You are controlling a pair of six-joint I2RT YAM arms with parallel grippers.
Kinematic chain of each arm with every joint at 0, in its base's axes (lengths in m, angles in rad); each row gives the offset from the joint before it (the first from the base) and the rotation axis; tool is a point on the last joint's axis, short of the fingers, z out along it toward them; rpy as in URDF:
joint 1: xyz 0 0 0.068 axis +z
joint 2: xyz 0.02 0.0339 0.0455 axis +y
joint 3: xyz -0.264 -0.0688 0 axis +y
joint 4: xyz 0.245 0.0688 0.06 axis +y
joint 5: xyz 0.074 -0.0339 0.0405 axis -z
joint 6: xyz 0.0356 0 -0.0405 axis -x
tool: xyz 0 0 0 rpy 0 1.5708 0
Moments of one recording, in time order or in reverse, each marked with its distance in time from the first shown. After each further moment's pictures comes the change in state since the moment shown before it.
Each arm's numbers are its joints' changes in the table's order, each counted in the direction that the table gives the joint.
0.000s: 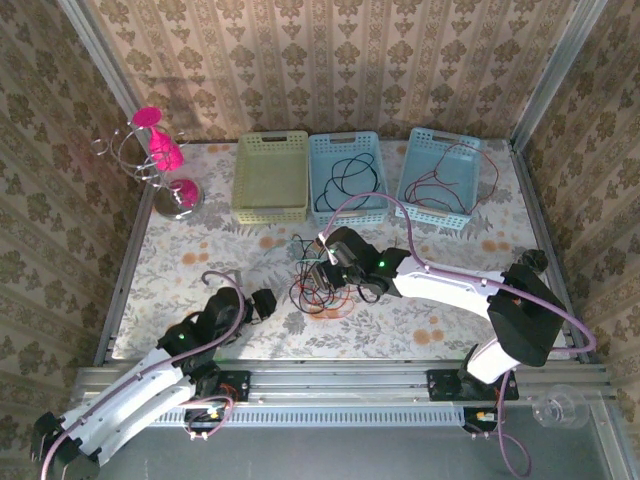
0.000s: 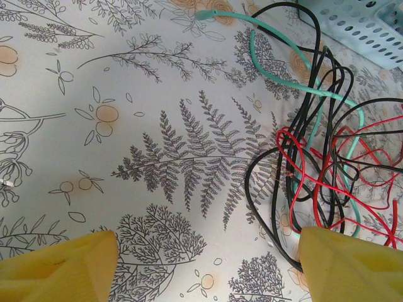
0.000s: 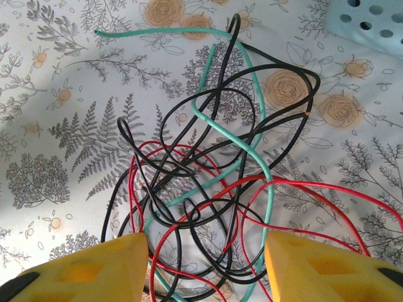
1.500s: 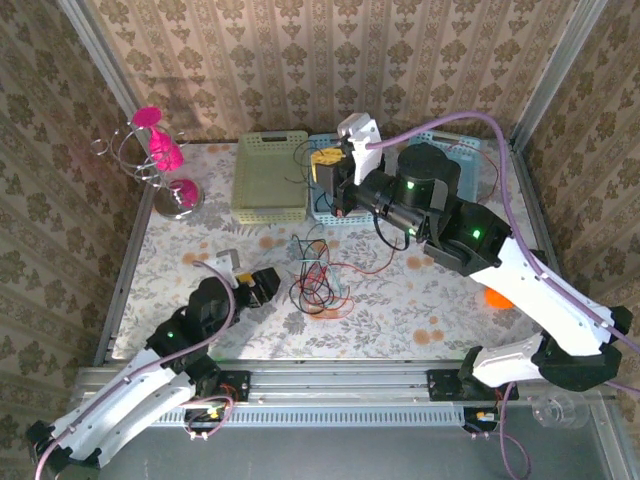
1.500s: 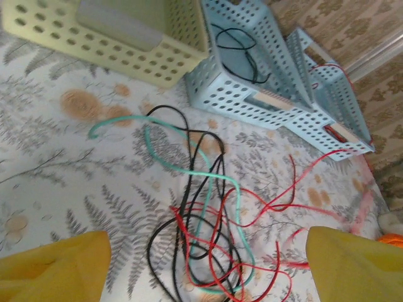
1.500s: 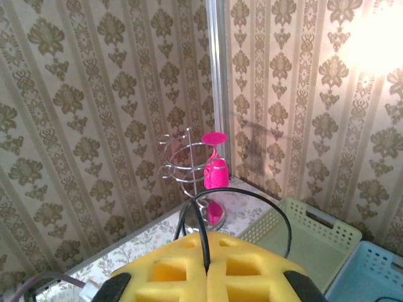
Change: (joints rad) left arm 0.000 -0.009 -0.137 -0.151 0.021 -0.127; right arm 0.061 -0.216 -0.745 0.146 0.053 0.257
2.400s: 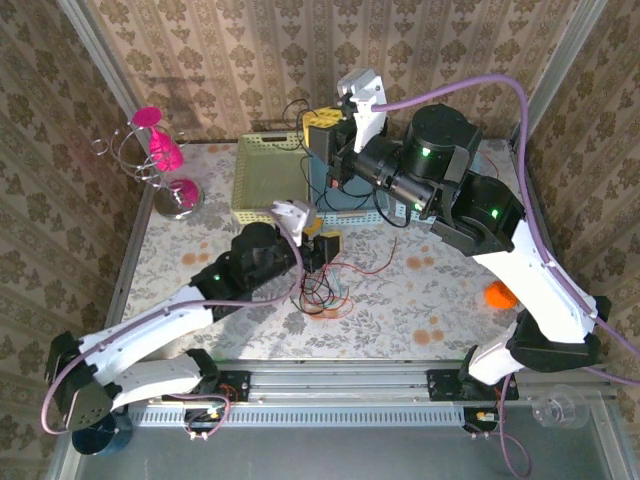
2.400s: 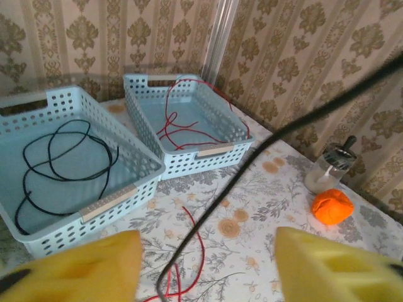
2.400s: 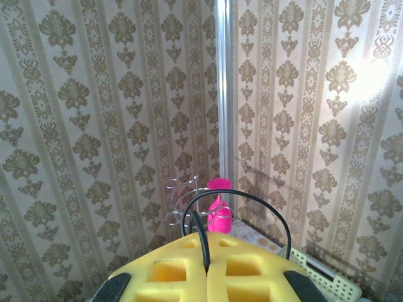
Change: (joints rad) left arm -0.167 0.611 -0.467 -0.339 0.148 -0.528; right arm 0.024 0.169 -0.425 0.162 0.010 0.041
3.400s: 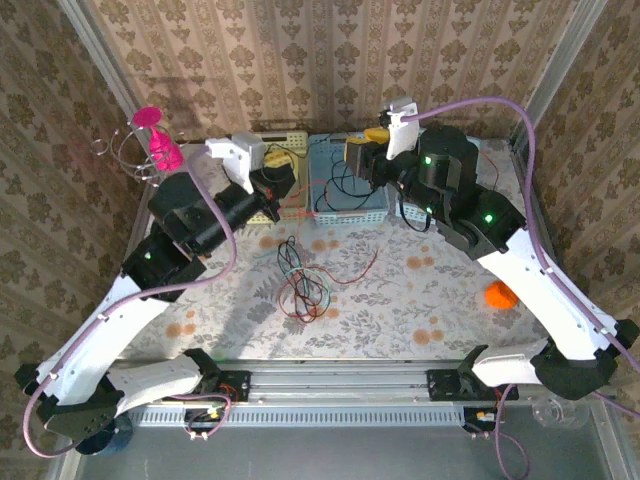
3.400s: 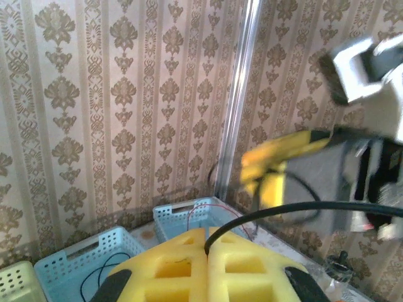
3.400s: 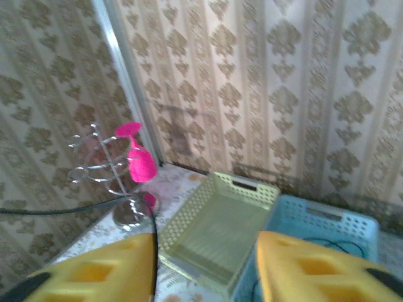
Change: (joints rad) left arm 0.128 -0.027 -0.570 0.291 0.061 -0.118; right arm -0.290 -0.204 0.520 -0.119 -0.006 -0.157
